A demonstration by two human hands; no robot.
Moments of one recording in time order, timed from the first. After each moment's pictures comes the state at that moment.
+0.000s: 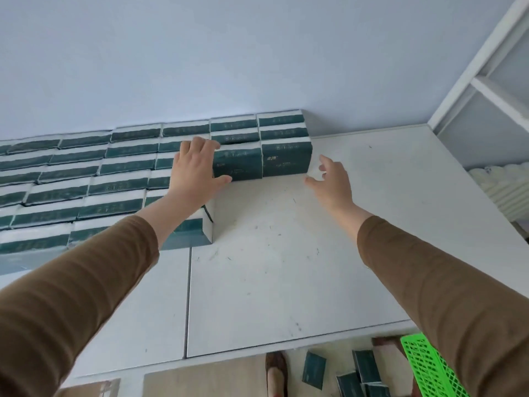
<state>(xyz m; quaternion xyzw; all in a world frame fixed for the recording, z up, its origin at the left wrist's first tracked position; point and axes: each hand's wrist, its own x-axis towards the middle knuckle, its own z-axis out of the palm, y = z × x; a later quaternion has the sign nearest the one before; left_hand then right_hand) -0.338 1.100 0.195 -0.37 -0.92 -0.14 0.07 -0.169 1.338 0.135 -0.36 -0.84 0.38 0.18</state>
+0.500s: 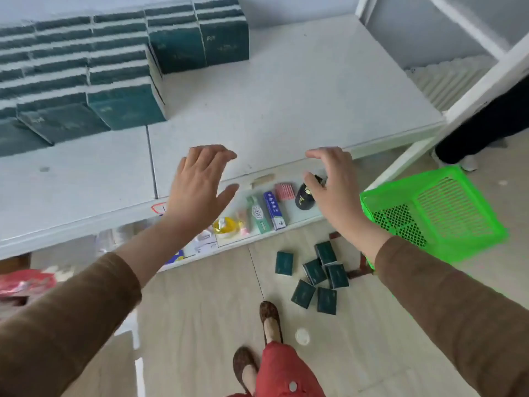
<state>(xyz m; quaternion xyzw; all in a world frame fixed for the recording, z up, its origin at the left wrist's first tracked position) -0.042 0.966 0.139 -0.55 -0.81 -0.19 0.07 0.150 1.161 0.114 -0.30 -0.89 0.22 0.27</state>
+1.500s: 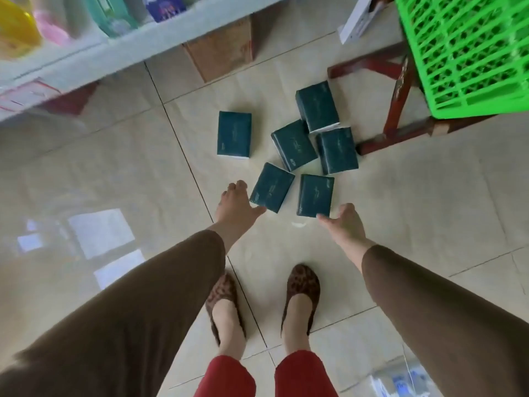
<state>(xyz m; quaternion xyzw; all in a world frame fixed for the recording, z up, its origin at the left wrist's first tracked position) 0.258 1.022 -0.567 -0.27 -0.86 -0.04 -0.43 0.470 1.140 -0.566 -0.68 -0.57 0.42 -0.19</state>
